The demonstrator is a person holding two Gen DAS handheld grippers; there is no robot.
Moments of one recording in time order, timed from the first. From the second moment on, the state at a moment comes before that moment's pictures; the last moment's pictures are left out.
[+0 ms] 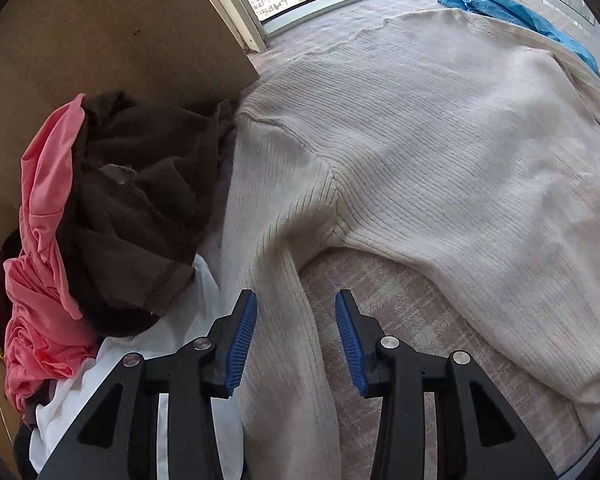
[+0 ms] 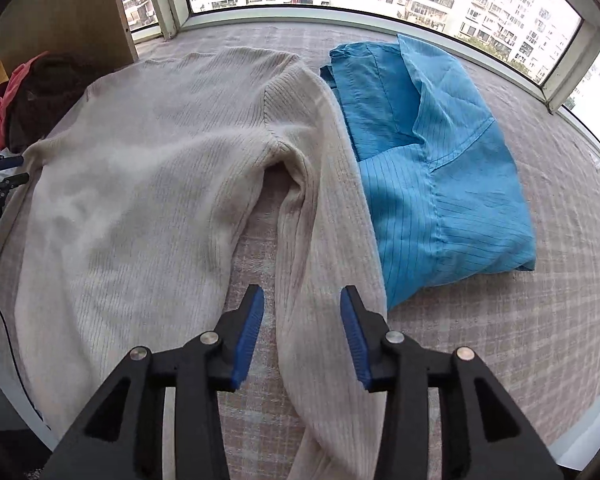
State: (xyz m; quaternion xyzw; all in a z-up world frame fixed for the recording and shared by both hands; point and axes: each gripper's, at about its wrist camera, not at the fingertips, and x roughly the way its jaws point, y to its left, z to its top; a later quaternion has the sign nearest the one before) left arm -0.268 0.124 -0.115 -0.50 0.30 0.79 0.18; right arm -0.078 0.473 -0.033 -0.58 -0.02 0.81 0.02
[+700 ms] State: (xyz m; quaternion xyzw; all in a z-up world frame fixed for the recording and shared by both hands) left arm -0.271 0.065 -0.085 -0.49 0.27 0.82 0.14; right arm -0.079 0.461 -0.008 -0.55 -0.02 0.84 0.00
